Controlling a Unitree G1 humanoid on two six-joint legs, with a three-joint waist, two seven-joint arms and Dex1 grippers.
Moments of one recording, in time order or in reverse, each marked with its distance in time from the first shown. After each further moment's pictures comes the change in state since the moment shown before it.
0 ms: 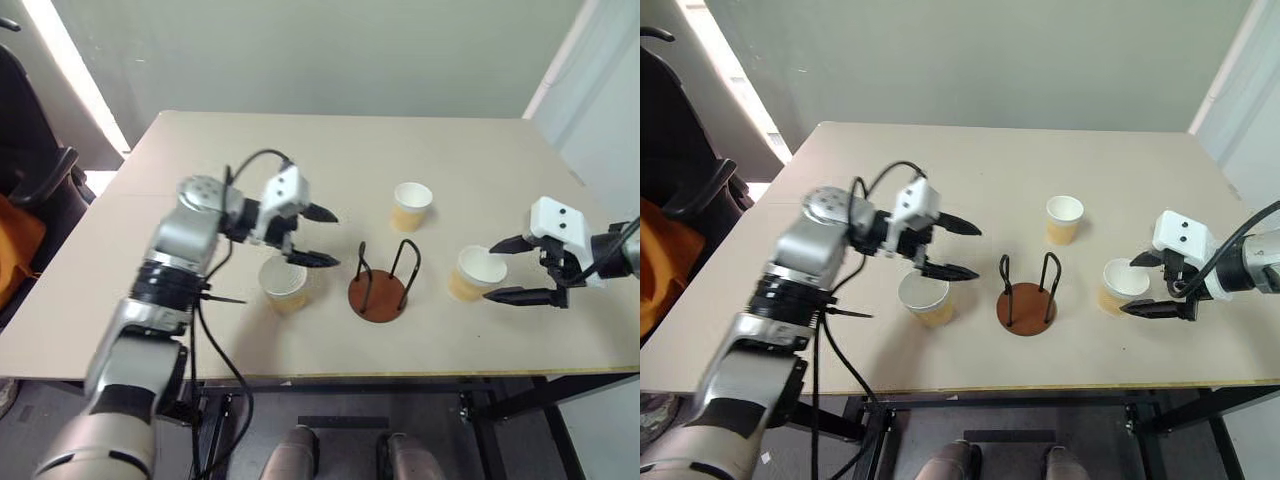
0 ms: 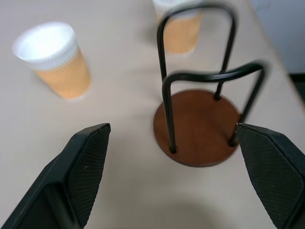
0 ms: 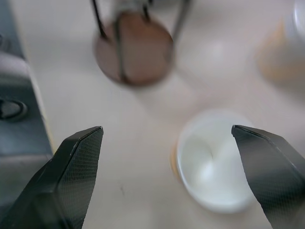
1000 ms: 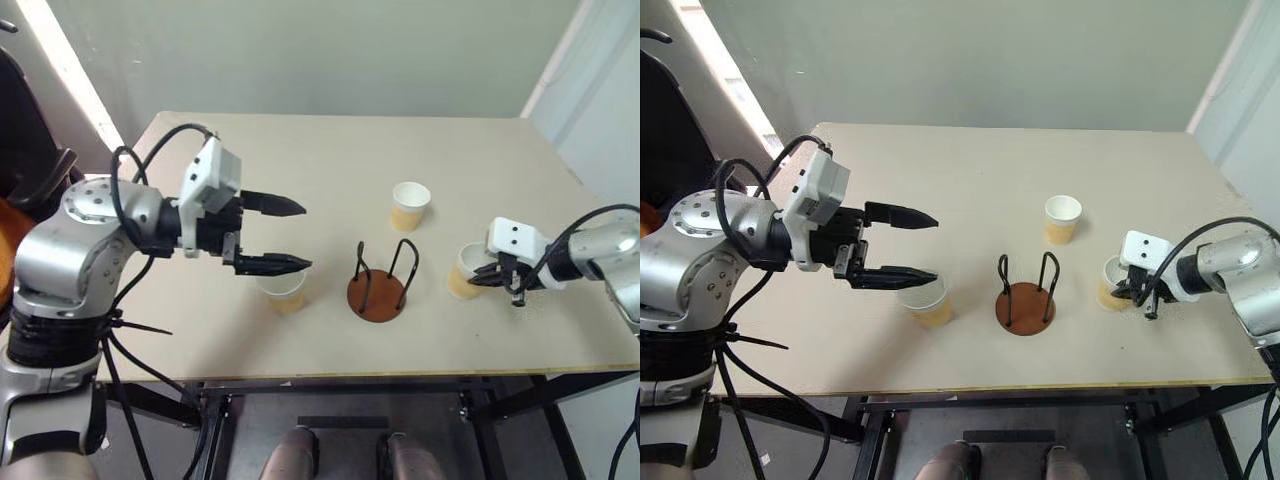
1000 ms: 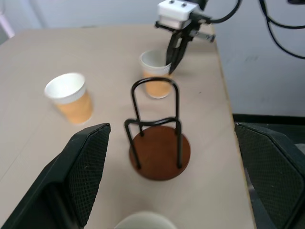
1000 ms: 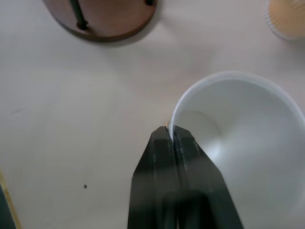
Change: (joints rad) left arm 0.242 0.275 0.230 -0.541 -0.379 0.397 0.171; right arm -0.133 0.122 0.163 0.133 -0.208 -0.122 0.046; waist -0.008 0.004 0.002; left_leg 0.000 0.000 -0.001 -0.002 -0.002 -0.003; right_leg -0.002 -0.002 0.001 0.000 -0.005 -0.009
